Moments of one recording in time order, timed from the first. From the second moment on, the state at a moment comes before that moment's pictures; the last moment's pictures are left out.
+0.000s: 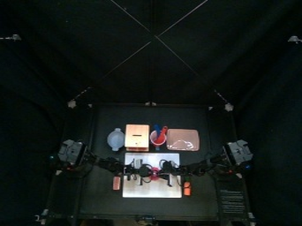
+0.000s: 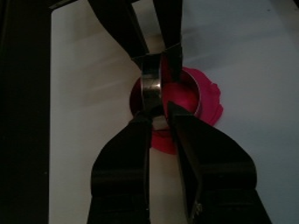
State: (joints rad) left arm -0.28 0.34 0.67 -0.45 -0.32 0.30; right arm 0.27 0.17 0.94 0.42 -0.33 0.01
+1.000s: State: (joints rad) left arm -0.27 0.35 0.65 -0.44 -0.31 0.30; right arm 0.28 0.17 0.89 0.35 -0.29 0.01
